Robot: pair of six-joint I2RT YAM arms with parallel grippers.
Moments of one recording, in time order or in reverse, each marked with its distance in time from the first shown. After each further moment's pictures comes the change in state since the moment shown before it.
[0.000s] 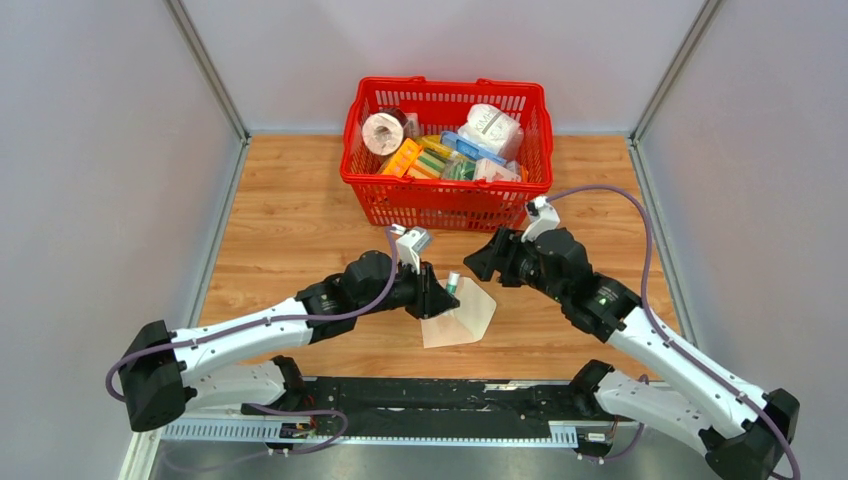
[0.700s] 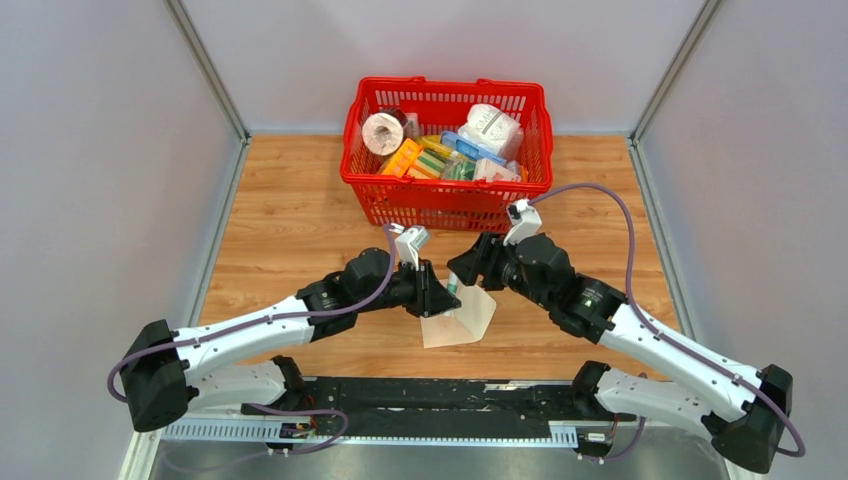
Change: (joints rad) left arm 0.024 0.009 0.000 0.015 0.061 -0.115; right arm 0.155 0.069 0.023 0.100 0.106 0.039
